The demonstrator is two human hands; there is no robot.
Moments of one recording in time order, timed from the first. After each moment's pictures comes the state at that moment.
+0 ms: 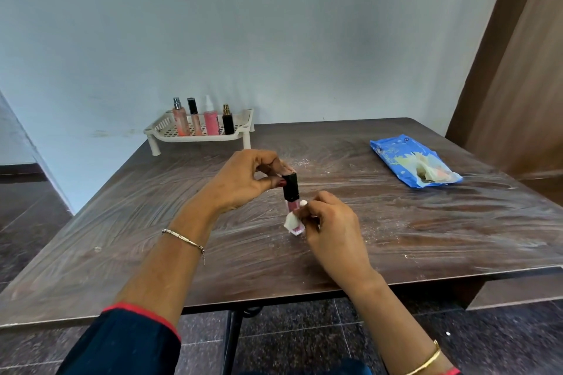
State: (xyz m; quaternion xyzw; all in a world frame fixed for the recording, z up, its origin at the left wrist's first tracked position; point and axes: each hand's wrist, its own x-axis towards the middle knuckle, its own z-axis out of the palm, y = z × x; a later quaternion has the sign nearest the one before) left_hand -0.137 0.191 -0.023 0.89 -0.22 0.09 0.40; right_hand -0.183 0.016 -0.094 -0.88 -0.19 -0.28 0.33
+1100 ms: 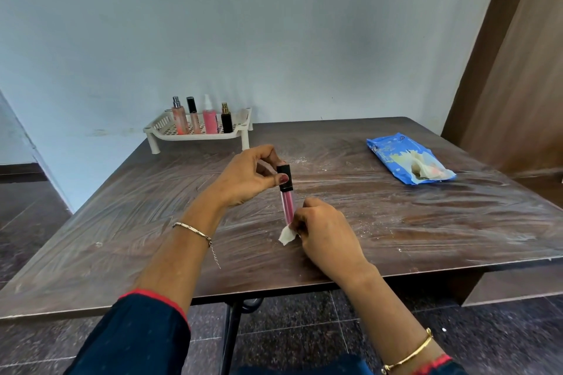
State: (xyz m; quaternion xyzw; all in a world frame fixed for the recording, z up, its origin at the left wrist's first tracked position) left_hand -0.136 0.183 -0.031 0.87 -0.17 0.07 0.45; right_hand -0.189 0.019 -0.090 -0.94 -0.20 -0.18 0.23
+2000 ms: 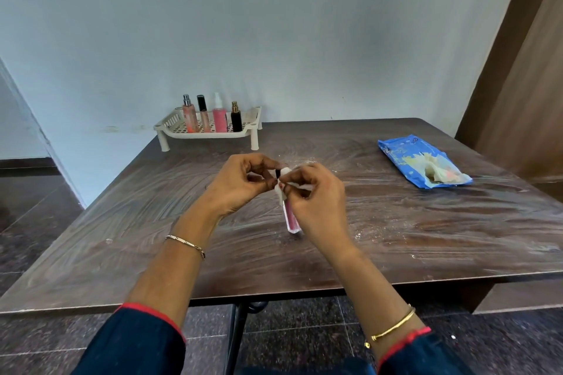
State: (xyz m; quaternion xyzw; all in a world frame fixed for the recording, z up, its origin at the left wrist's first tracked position) left_hand -0.146 0.205 -0.039 0.83 -0.18 0.10 0.52; right_hand -0.167 0.053 -0.064 -0.81 -0.14 -0.25 0.52
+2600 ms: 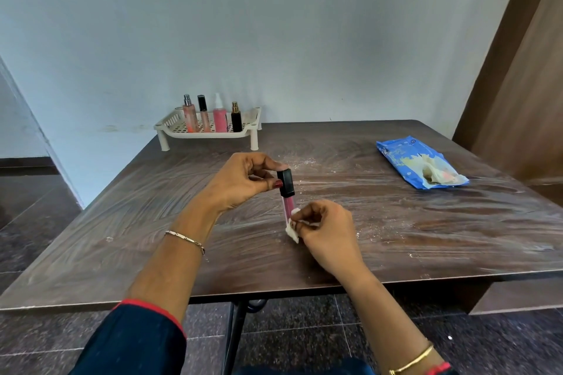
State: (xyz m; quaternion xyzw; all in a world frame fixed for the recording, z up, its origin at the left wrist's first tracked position) left_hand -0.147 0.204 -0.035 0.82 -0.18 0.06 0.54; right_hand -0.182 0.031 -0.097 -0.86 -0.08 -0.14 0.49
